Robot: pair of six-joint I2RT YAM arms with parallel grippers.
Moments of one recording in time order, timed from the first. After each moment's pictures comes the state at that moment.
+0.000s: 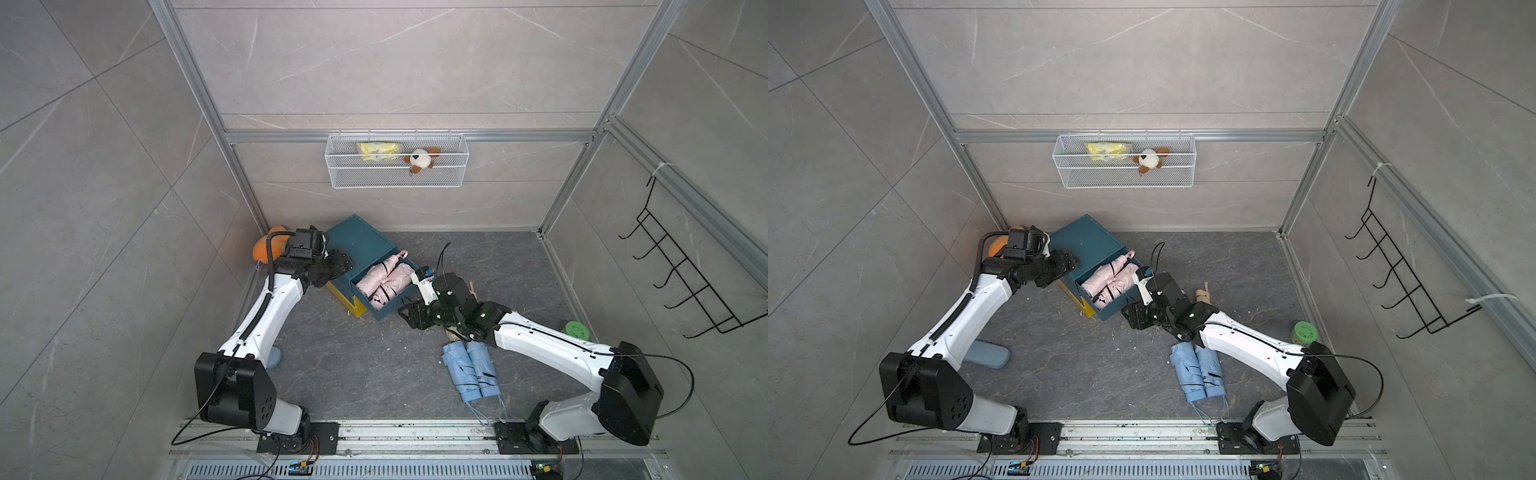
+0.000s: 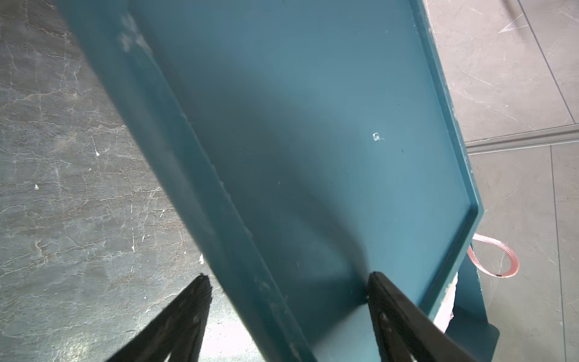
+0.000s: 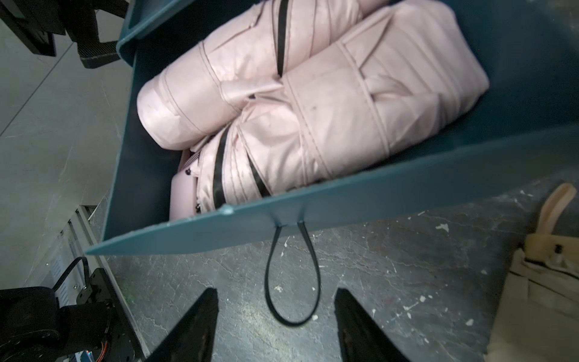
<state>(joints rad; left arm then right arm) -0.19 1.47 1.32 -0.67 0.23 -0.59 0.80 1.46 1.05 -0.22 -0.12 0.39</state>
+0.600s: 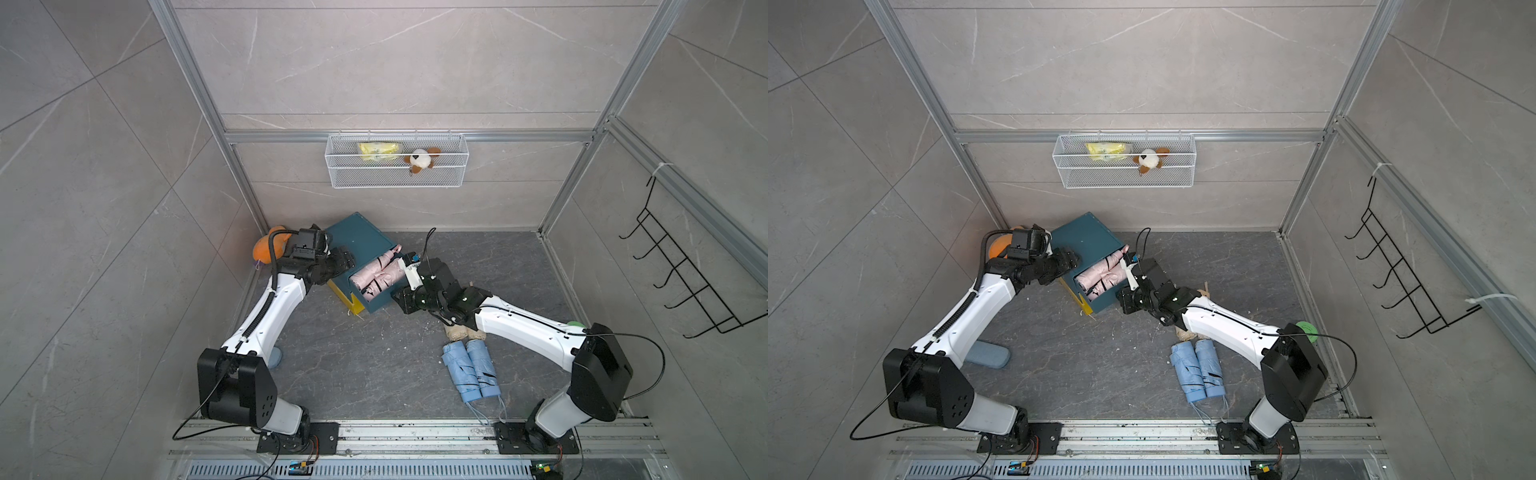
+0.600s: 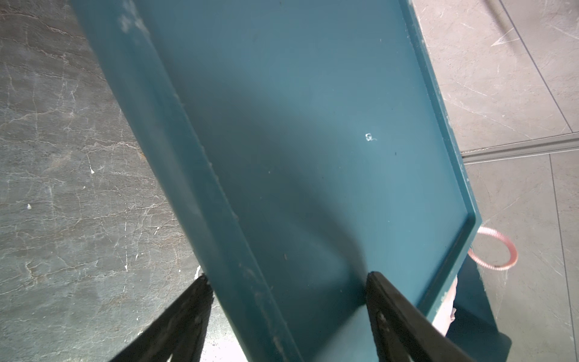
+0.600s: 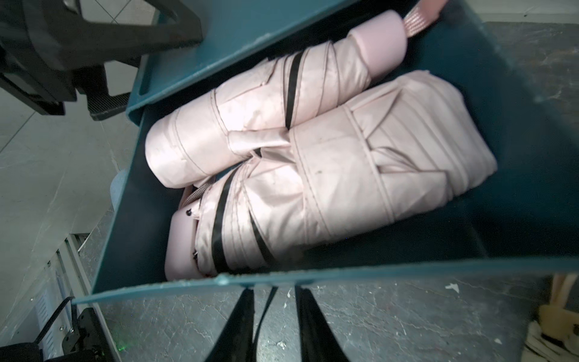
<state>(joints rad) -0.21 1.48 1.30 -0.60 0.19 -0.60 0.80 1.63 1.25 -0.23 -0.09 0.38</state>
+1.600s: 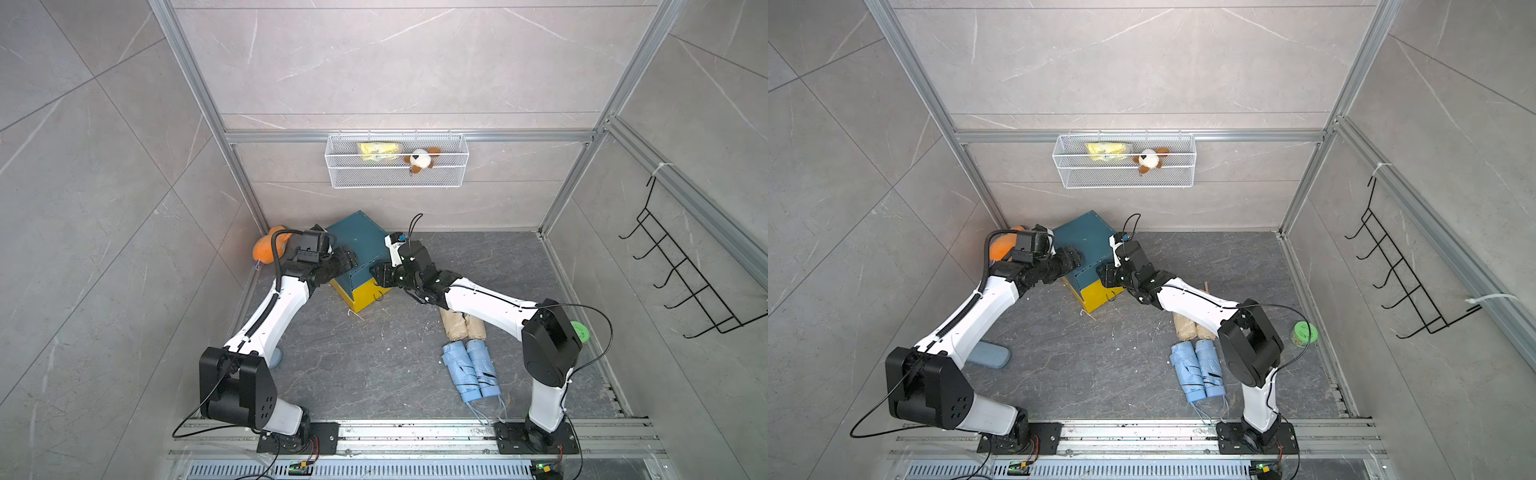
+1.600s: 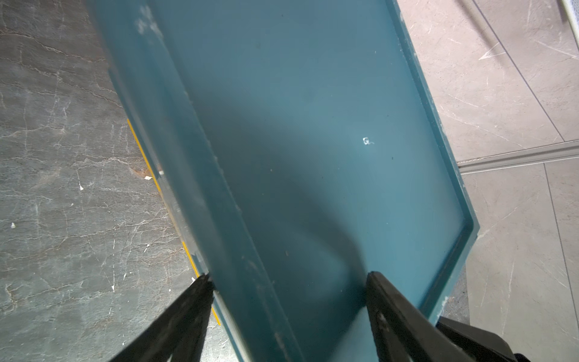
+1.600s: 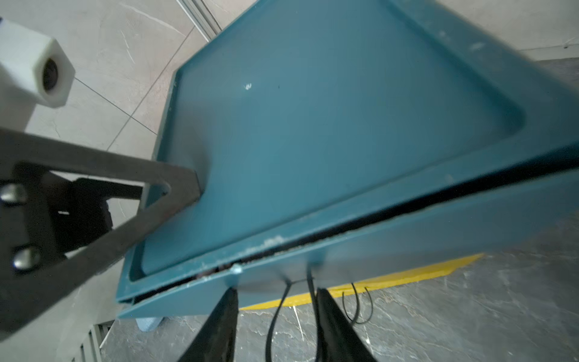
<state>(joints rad) -0.24 1.48 1.27 -0.51 0.15 -0.62 0.77 1.92 1.52 -0.06 -0.10 0.54</state>
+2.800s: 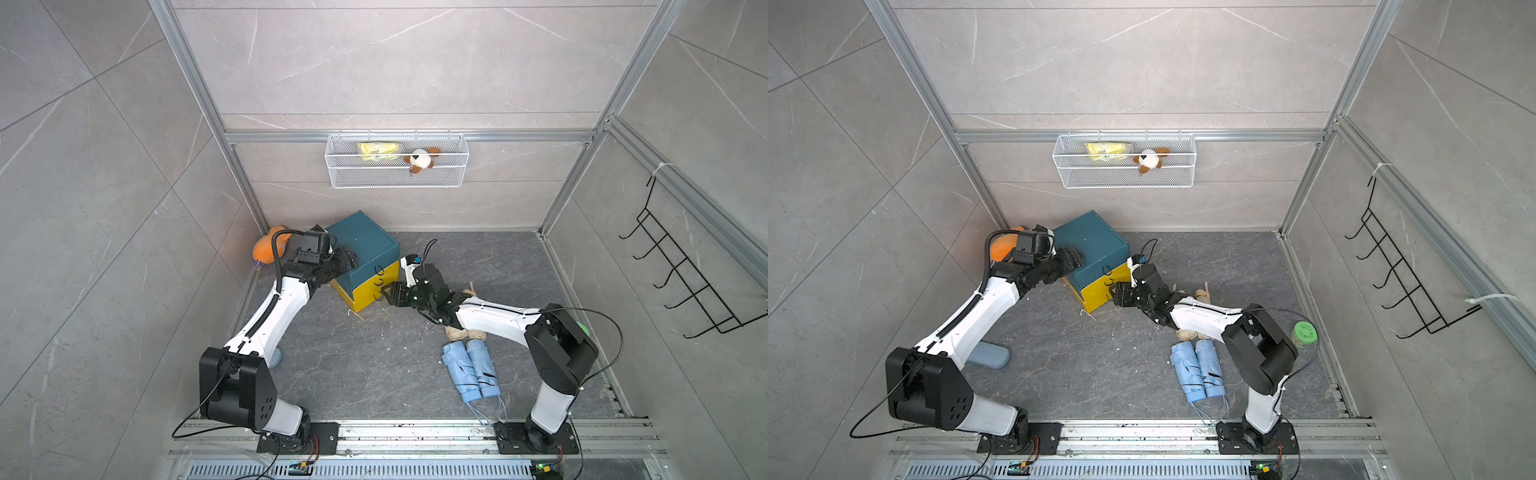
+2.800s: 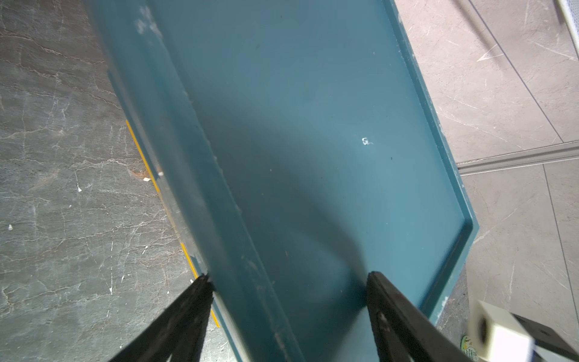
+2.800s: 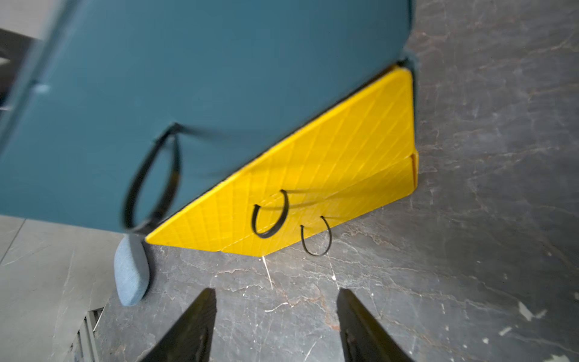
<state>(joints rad) -0.25 1.47 1.25 -0.49 0.14 -0.63 0.74 1.84 1.16 0.17 -0.13 0.63</state>
